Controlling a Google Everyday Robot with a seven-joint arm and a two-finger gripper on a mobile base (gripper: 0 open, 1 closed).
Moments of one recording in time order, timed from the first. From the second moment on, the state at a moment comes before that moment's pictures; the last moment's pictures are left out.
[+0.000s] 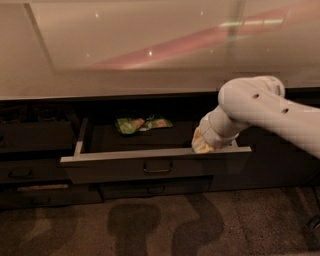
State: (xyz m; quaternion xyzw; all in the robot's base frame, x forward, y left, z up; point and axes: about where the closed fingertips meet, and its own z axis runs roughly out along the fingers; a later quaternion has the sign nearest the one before) arm 0.550 -0.135 0.713 -0.82 0.54 -0.05 0.18
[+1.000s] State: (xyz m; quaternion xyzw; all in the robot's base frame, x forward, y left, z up) arm 0.582 -0.169 0.701 -0.79 0.59 -0.02 0.18
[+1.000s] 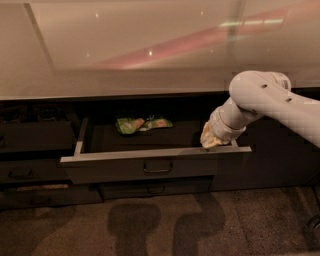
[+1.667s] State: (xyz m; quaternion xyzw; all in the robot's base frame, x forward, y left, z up) arm 0.589 -0.181 0.672 -0.78 0.60 0.03 0.17
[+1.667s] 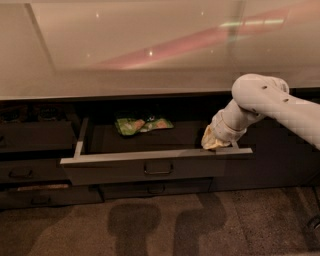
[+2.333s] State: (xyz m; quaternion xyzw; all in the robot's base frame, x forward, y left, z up) arm 0.585 -0.176 0.671 -0.78 0.60 0.03 0.17
